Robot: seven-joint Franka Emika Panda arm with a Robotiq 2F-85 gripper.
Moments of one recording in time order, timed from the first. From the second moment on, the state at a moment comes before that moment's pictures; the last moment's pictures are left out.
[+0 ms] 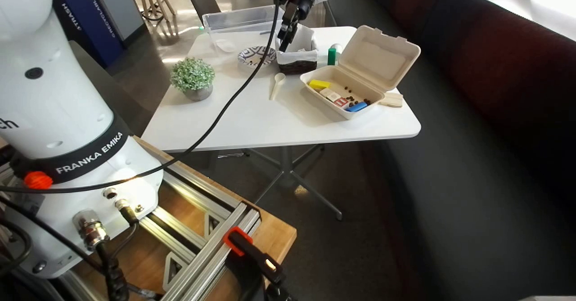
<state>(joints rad) 0.04 1.36 -0.07 -0.52 0.07 0.97 1.21</state>
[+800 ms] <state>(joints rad) 0.04 1.23 -0.05 -0.39 0.04 1.05 1.01</state>
